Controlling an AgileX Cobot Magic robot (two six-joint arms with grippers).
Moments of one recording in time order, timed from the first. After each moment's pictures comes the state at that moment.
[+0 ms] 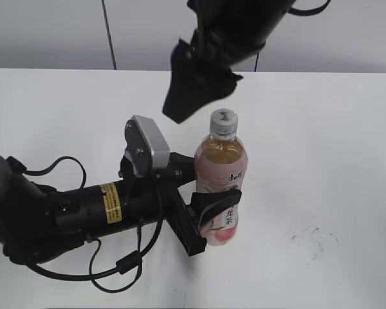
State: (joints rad) left arm -0.64 2.06 -0.65 0.61 -1.21 -0.20; right arm 0.67 1.74 -1.64 0.37 1.19 -0.79
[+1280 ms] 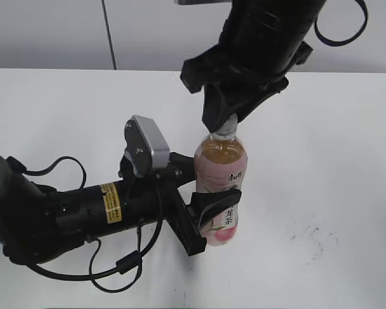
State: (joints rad) left arm -0.64 2.06 -0.65 0.61 -1.21 -0.20; right arm 0.67 1.75 -1.58 0.19 1.22 -0.05
